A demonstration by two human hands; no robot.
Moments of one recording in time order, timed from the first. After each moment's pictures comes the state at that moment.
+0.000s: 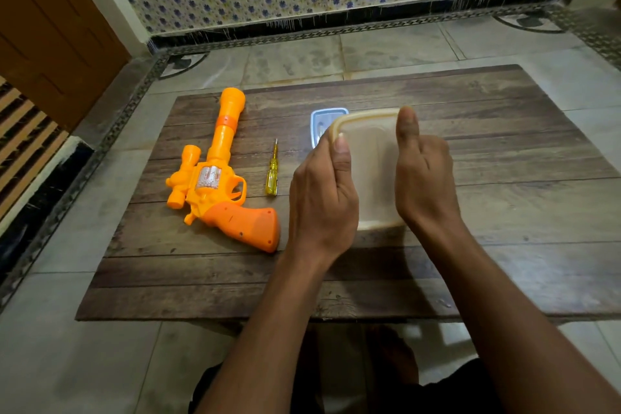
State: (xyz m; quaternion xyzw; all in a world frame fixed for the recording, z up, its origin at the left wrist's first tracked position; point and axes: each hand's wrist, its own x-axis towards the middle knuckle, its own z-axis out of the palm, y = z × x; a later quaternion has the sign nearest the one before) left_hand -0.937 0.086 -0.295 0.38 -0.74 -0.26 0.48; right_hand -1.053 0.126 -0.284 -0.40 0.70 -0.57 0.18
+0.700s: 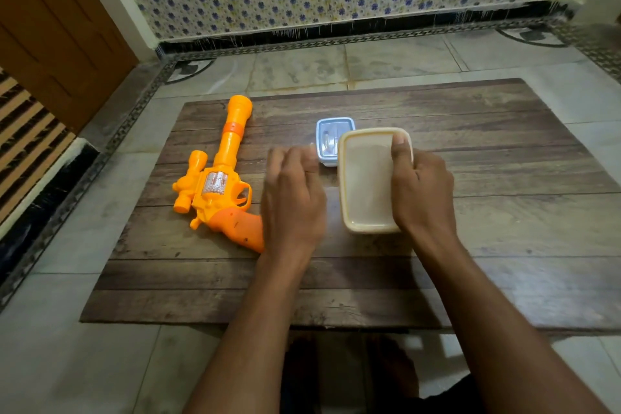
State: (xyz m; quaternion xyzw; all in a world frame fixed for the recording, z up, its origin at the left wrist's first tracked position) left_hand -0.913 0.058 -0.310 0.49 -0.72 -0.19 0.44; right_hand -1.052 0.119 -0.293 -0.37 0.77 -0.50 0.12
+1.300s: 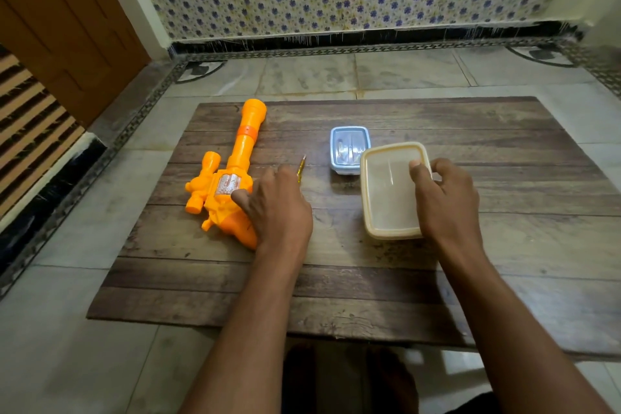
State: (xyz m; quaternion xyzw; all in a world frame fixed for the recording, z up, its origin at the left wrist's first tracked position) left_hand -0.892 0.035 -0.312 0.67 -0.72 -0.05 0.18; right_hand -1.067 0.124 -0.300 -0.36 0.79 -0.48 0.15
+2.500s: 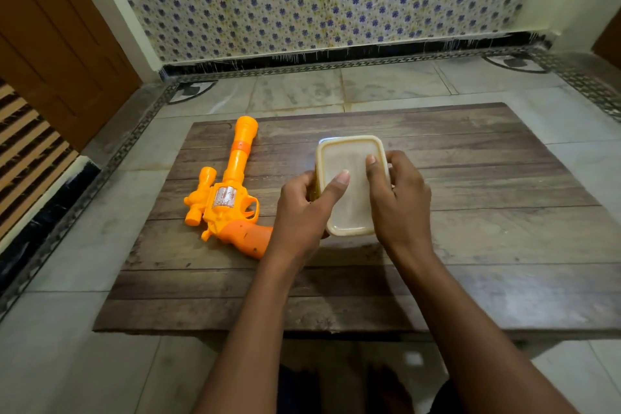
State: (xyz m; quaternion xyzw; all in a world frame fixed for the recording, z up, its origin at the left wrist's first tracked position) left_hand -0.899 0.074 -0.282 0.41 -0.58 -0.59 0.38; right_hand -1.026 0.120 -0.291 -0.41 0.71 -0.57 0.10
